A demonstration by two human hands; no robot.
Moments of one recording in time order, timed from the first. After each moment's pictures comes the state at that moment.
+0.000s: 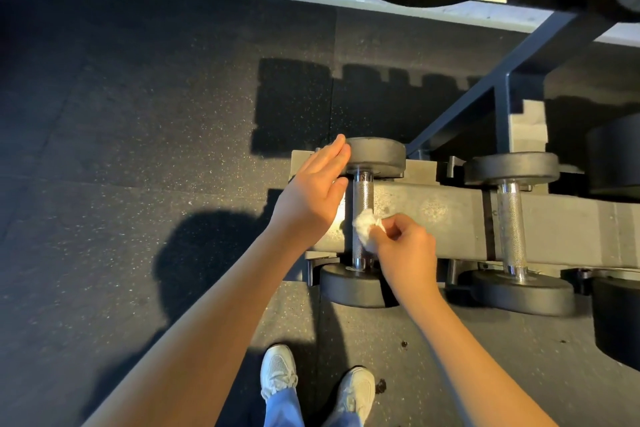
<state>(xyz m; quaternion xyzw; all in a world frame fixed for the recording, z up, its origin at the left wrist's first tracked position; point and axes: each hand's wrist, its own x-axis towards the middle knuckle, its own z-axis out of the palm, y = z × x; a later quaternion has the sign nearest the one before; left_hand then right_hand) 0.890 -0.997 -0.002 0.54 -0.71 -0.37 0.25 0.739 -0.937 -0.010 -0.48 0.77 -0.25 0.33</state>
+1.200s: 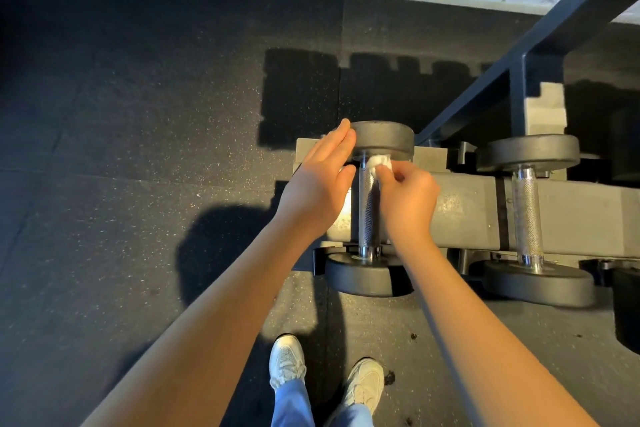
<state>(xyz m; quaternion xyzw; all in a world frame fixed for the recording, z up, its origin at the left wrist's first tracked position) 0.884 -0.995 0.001 0.57 -0.70 -0.36 0.23 0.752 -0.989 -0.016 -0.47 0.77 -0.35 0.26</state>
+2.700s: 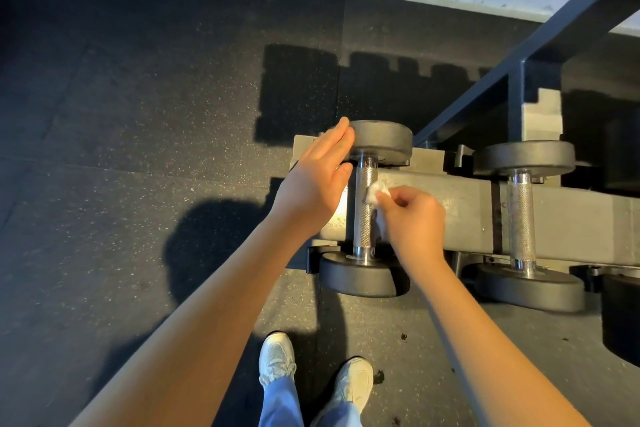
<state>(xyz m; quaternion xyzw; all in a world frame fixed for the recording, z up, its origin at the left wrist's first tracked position) 0.886 -0.995 -0.004 0.55 -0.71 -0.35 0.25 0.734 -0.962 -0.014 -0.49 0.76 -0.27 0.32</state>
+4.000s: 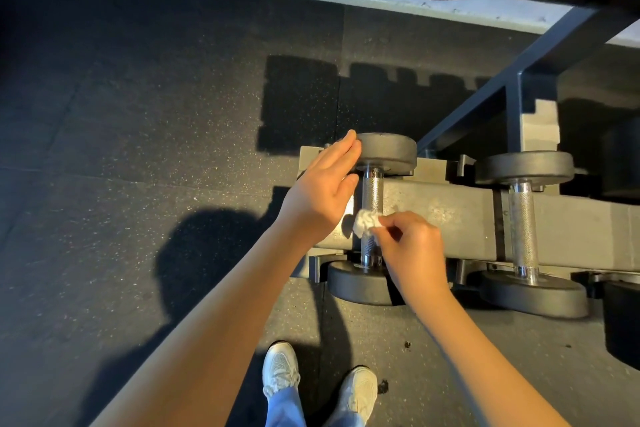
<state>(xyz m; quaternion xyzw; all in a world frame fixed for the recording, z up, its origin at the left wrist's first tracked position) 0.894 -0.997 -0.009 0.52 -0.72 -0.38 0.26 0.737 -0.935 -0.019 -0.65 0.69 -0.26 0.19</state>
